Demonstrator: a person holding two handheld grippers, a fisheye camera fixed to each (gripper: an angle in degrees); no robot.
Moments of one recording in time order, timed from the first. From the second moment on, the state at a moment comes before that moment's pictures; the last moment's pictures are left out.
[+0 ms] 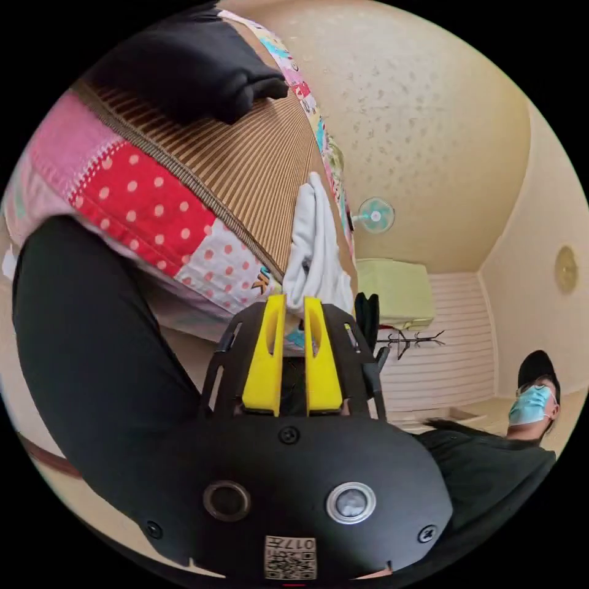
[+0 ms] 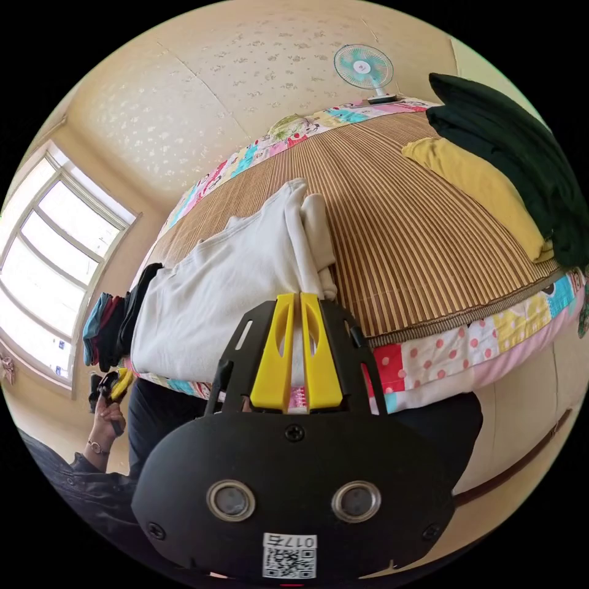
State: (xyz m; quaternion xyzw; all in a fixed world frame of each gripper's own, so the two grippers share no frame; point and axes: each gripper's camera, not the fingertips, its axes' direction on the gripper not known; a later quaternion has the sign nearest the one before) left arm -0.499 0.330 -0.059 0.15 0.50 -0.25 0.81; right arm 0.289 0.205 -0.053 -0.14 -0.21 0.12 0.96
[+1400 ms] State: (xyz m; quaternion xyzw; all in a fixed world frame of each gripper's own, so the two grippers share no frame) left arm -0.161 0.106 0.074 0.01 0.50 -0.07 0.86; right arm 0.336 0.210 -0.125 -0.07 -0.20 0.13 0.97
